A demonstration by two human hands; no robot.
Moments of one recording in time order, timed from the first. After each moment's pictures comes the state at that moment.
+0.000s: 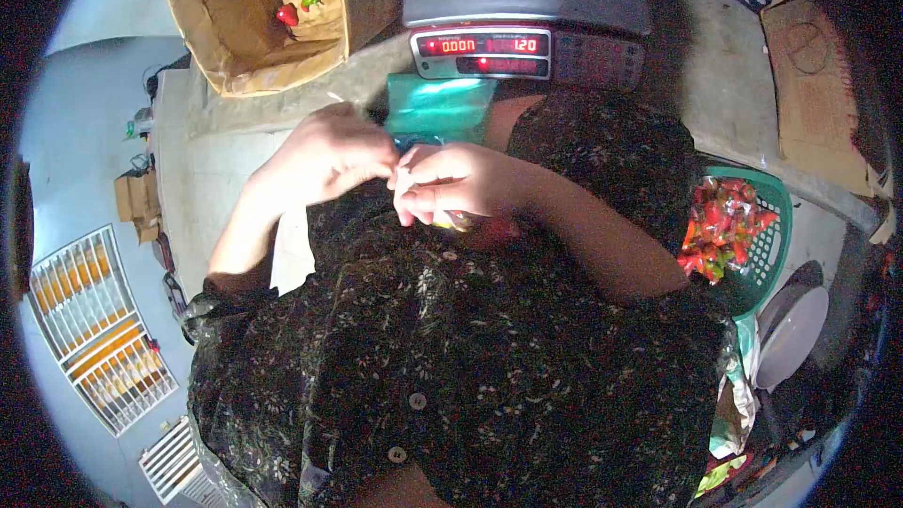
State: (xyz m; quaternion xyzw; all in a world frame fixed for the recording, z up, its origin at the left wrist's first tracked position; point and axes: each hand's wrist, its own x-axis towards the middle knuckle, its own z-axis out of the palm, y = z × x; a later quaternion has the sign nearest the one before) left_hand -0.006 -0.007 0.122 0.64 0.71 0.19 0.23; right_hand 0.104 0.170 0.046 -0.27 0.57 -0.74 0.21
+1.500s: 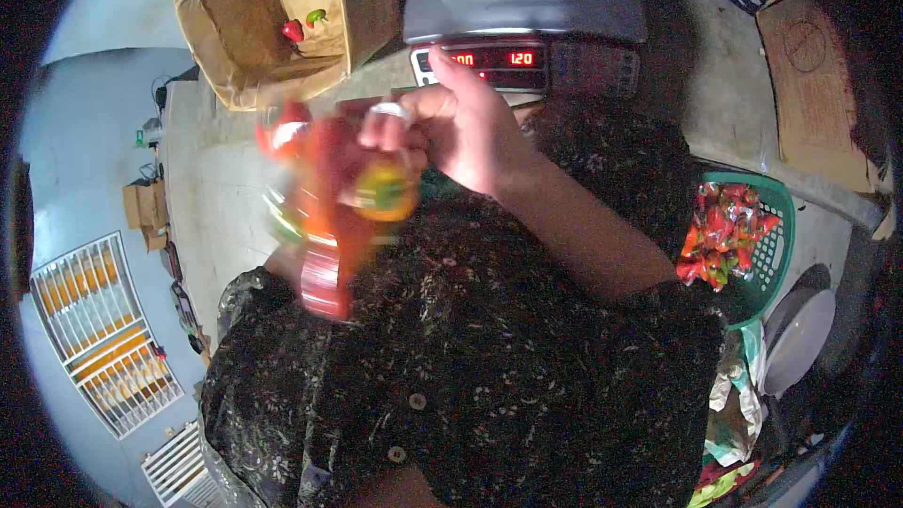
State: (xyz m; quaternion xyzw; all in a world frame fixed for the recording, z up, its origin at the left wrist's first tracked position) left_hand 0.020 0.005 0.056 0.51 0.74 0.42 0.09; right_hand 0.078 0.174 0.059 -0.10 0.12 -0.97 0.18
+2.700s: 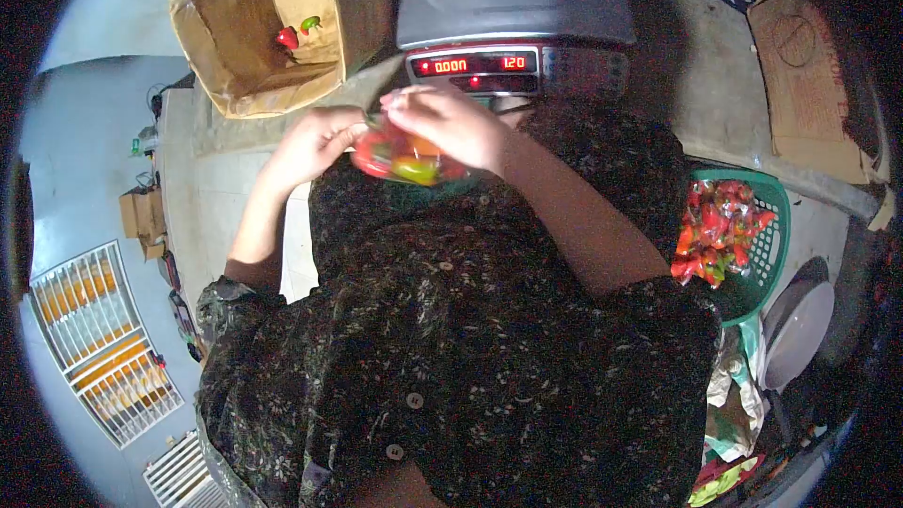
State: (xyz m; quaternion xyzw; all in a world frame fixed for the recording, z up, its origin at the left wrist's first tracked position) left_hand -0.041 -0.020 0.092 0.49 0.81 0.21 0.24; right_hand 0.060 0.176 0.025 -0.11 0.69 -0.72 0.05
